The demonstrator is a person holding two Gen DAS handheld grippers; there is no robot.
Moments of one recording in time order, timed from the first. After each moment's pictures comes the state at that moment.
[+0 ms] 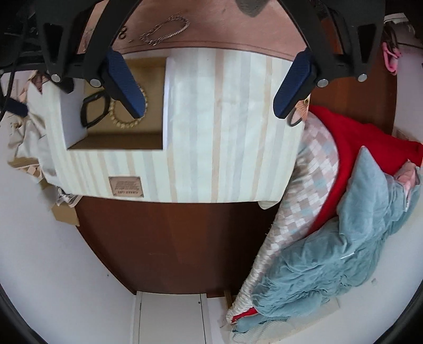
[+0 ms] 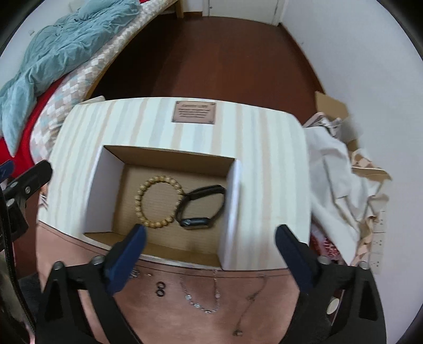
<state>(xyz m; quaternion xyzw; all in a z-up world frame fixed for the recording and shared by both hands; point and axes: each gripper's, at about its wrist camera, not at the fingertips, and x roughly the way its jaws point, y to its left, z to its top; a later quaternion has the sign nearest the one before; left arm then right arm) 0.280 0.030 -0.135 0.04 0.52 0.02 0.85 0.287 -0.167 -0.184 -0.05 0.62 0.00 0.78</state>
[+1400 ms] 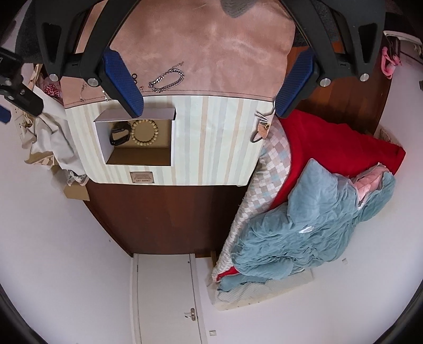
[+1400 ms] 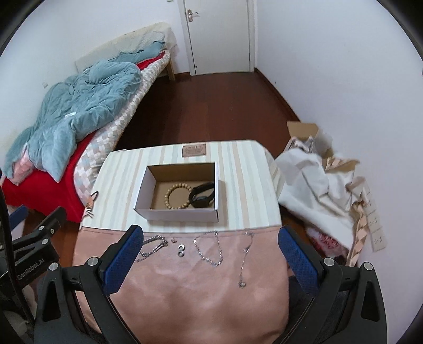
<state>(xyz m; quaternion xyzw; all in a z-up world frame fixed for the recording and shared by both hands) 0.118 0.029 -0.041 0.04 0.42 0.05 0.90 0.118 -0.202 -0.050 0.06 0.49 -0.01 0.87</state>
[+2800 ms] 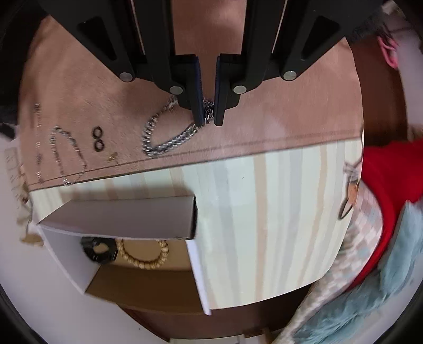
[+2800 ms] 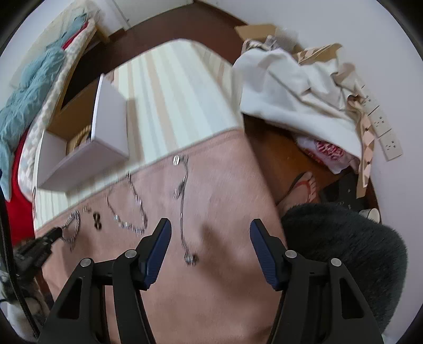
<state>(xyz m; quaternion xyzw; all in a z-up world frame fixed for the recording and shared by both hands) 0.175 0.026 -0.242 0.06 0.62 -0.06 0.78 0.131 -0.291 -0.239 0.16 0.63 -0.10 0.75</state>
